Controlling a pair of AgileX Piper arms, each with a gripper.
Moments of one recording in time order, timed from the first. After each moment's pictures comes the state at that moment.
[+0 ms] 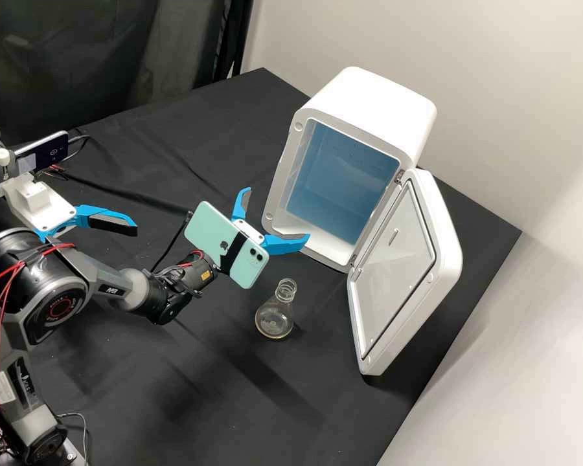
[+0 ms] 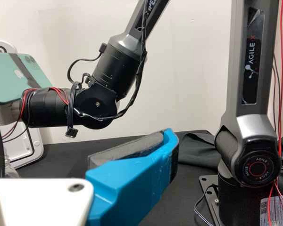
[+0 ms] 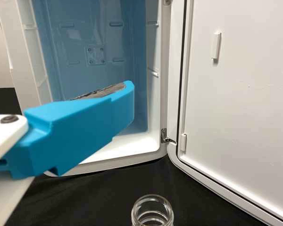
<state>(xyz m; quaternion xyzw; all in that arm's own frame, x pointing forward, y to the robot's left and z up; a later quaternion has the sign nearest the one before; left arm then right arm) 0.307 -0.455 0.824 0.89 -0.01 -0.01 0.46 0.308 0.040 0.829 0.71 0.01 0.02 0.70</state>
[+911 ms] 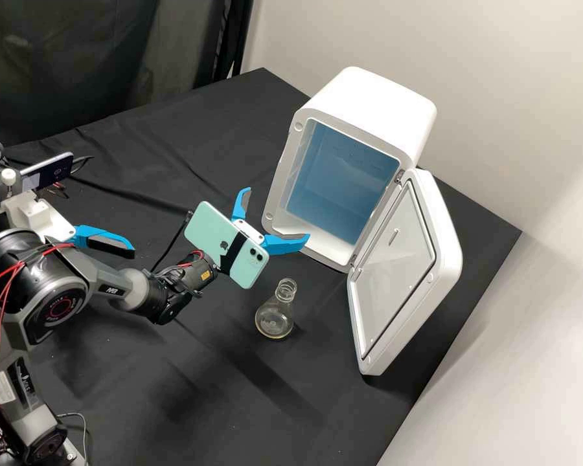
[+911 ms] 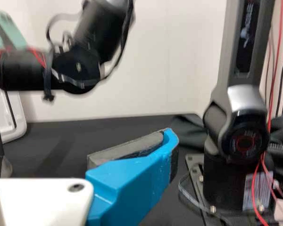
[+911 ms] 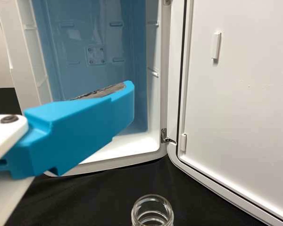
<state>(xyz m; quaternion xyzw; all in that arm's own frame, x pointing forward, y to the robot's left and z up) 0.316 -0.437 0.794 0.87 0.03 -0.03 0.48 0.308 0.040 0.829 0.71 0.01 0.02 0.70</state>
